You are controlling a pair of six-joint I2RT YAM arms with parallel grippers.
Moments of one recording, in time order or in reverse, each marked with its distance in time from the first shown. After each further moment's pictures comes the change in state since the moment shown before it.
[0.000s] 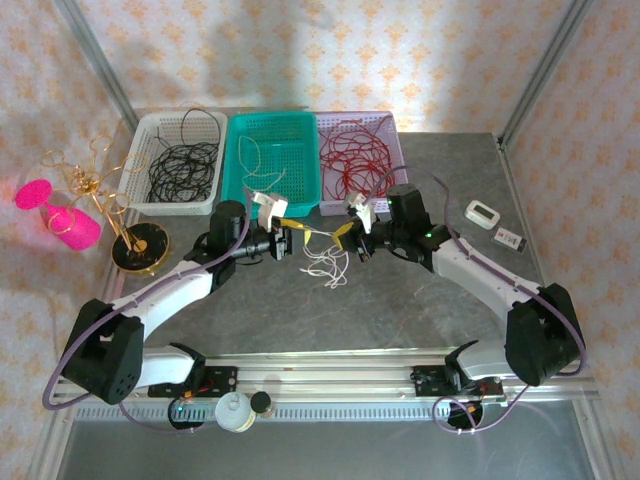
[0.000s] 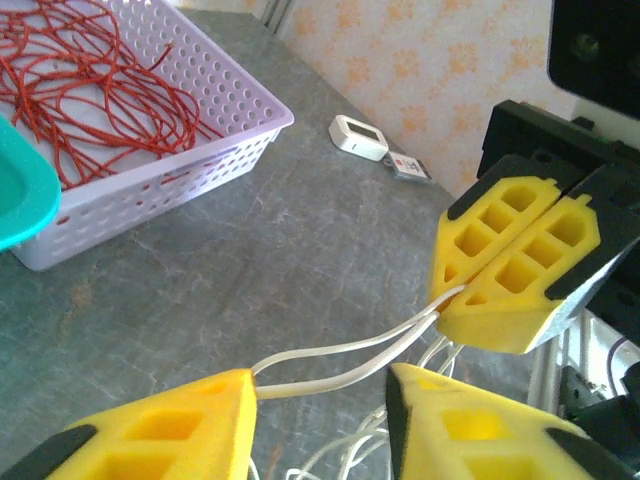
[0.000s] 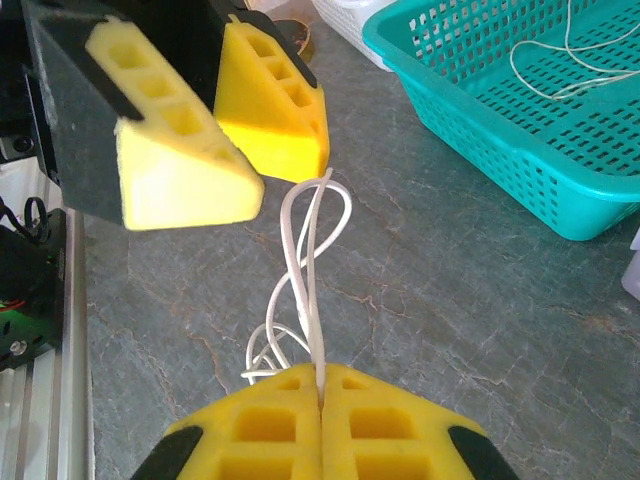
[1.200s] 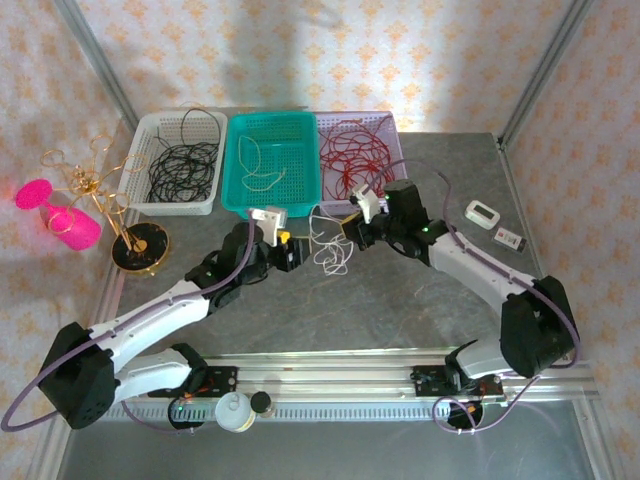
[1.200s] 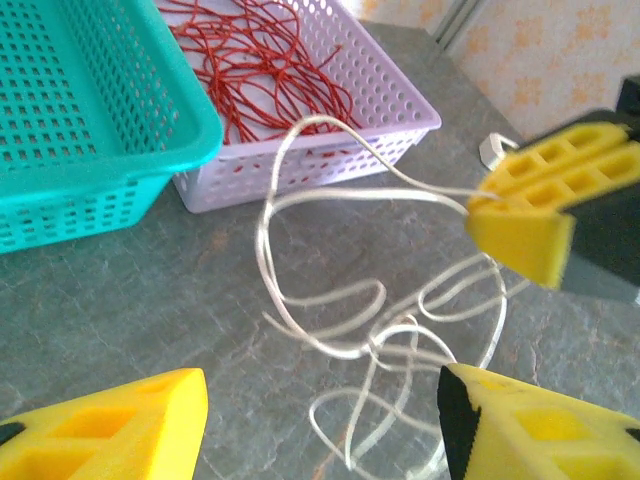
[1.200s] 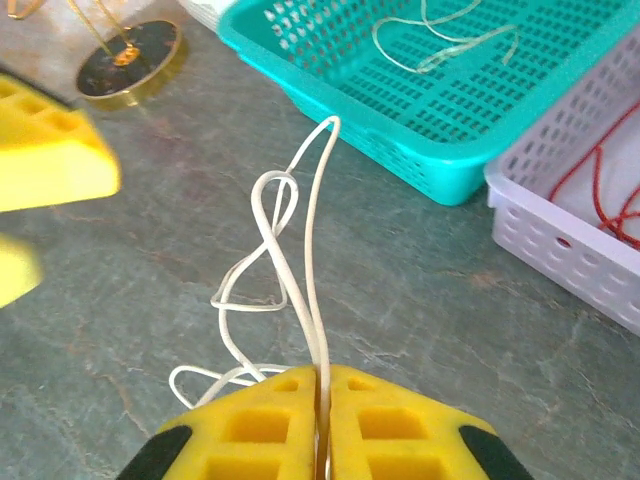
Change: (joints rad) left arm -0.213 -0.155 -0.024 -0.194 -0.583 -0.119; right arm -0.008 0.032 0.030 -0.006 0.203 0.087
